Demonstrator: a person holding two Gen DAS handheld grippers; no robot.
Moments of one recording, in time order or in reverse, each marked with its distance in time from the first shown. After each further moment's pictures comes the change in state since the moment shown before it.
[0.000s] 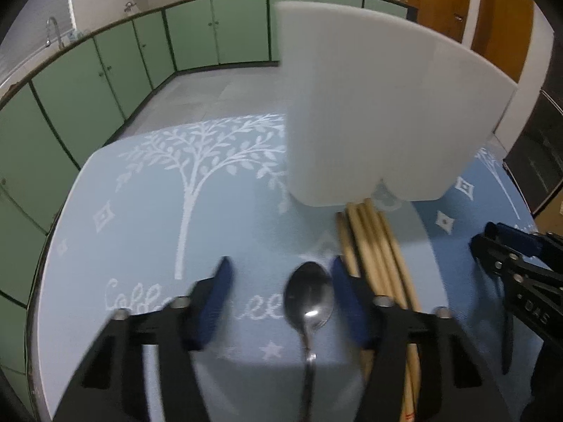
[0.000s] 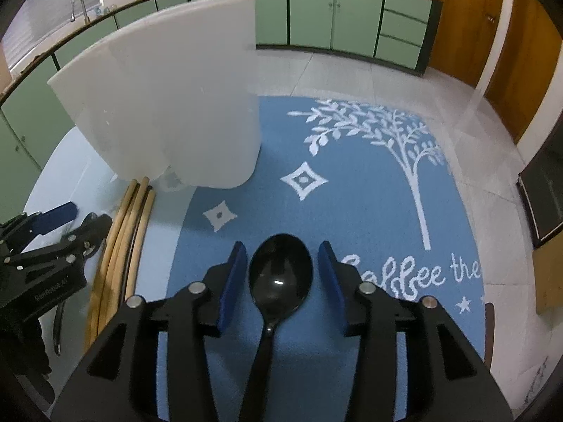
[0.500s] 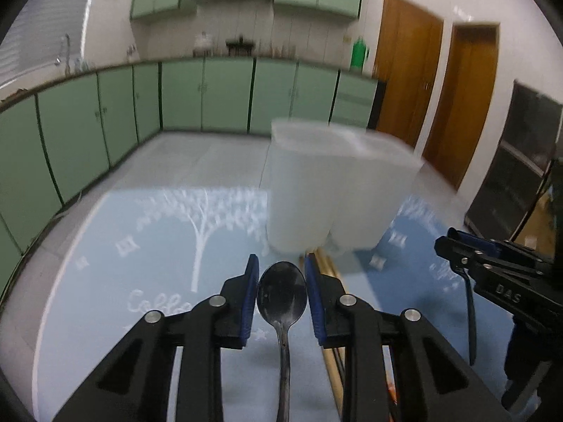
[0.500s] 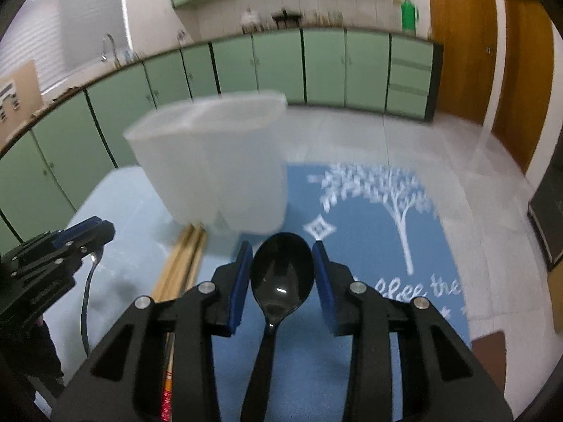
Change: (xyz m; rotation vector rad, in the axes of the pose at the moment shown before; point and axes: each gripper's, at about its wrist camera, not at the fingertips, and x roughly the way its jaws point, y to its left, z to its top) left arm -0.084 0.027 -0.036 -0.053 -0.365 -0.145; right arm -0.083 0.012 -0.024 -0.035 -0.344 0.083
